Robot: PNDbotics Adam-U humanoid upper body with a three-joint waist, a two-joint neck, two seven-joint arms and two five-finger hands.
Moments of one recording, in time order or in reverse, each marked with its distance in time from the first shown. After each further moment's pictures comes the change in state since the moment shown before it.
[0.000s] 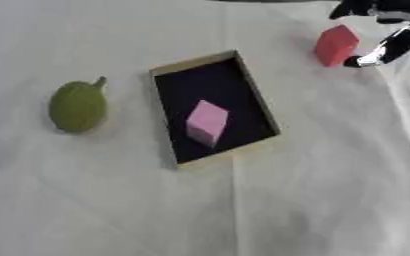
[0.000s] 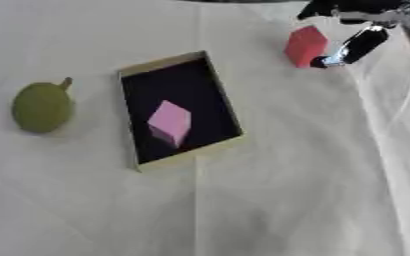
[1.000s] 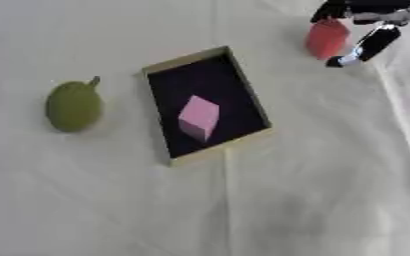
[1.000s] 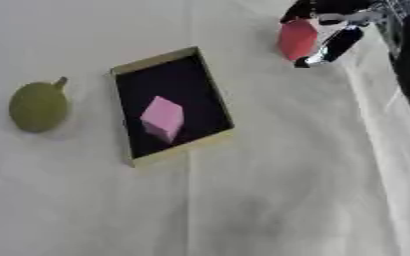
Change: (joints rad) left arm -0.382 0.151 -0.068 0.566 0.123 -0.055 0.057; right arm -0.001 0.017 -0.025 0.073 0.128 -0.014 -0.033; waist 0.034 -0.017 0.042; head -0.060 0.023
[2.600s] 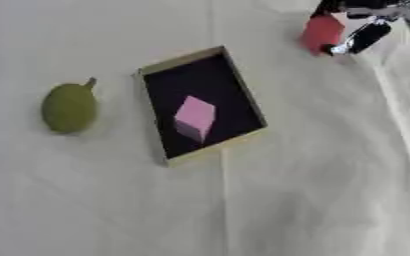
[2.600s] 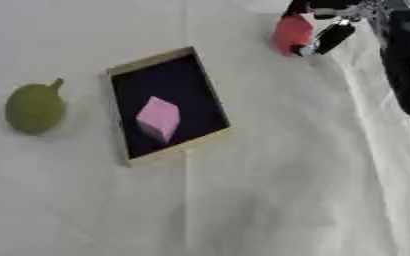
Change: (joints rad) left arm 0.005 0.088 0.062 0.189 -0.032 0.034 -0.013; right arm -0.052 0.018 -0.061 0.086 0.134 0.056 -0.055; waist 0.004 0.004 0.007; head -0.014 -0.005
